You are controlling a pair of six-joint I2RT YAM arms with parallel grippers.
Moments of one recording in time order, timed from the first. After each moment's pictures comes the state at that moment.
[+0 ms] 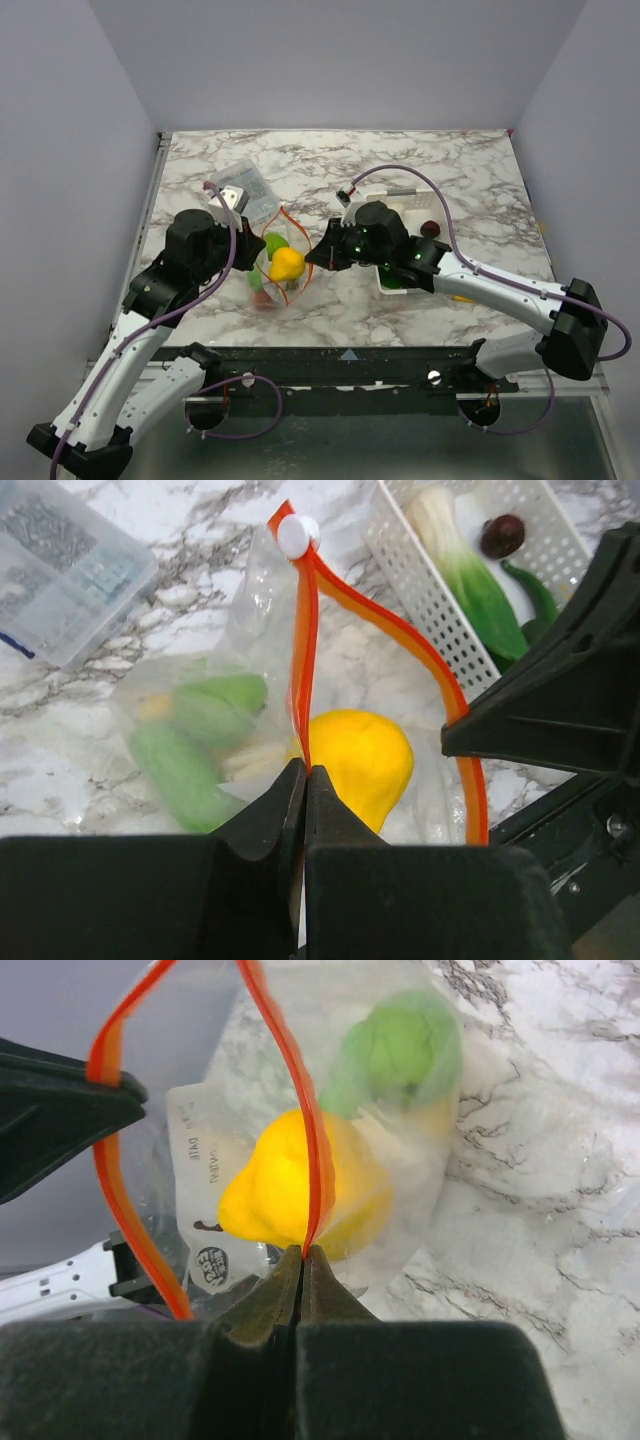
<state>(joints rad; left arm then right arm) -0.47 0.74 0.98 -0.65 0.13 -0.25 0.95 1.35 1.04 -0.10 -0.12 0.71</state>
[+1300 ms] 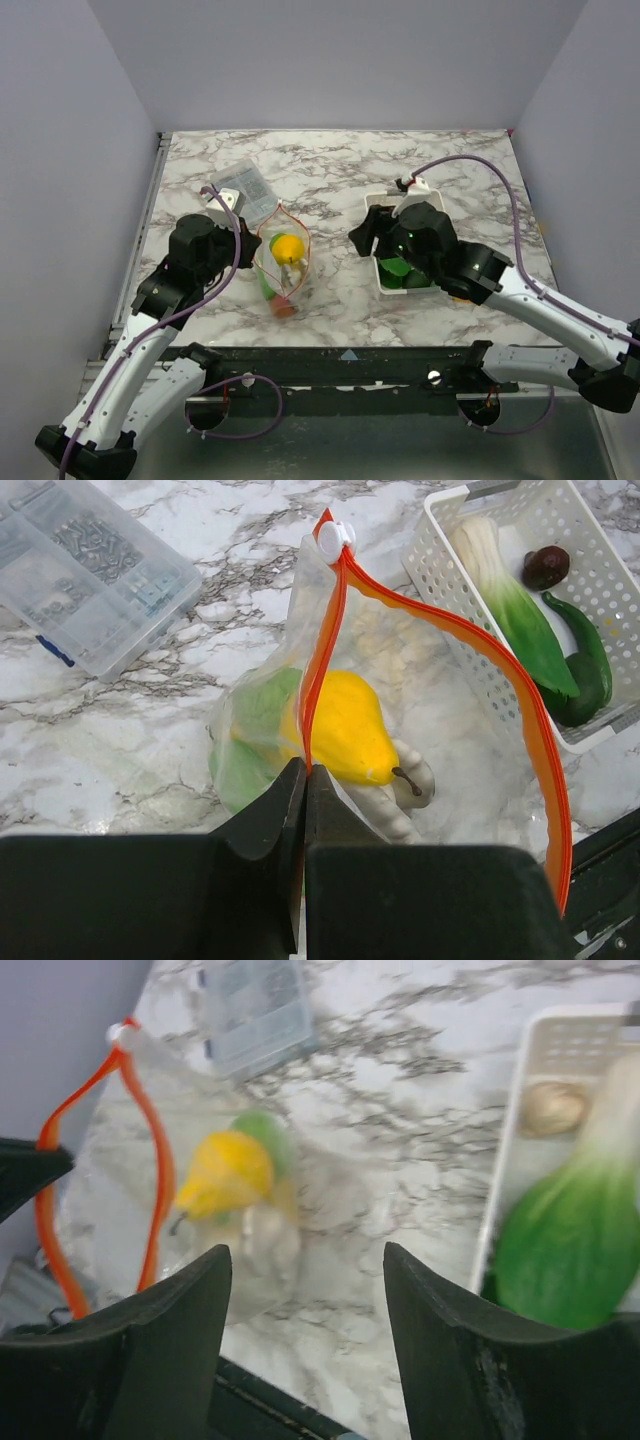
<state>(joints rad) -0.42 0.72 0.85 -0.52 0.09 -0.23 0.95 1.12 1.10 -0.42 0.31 0.59</state>
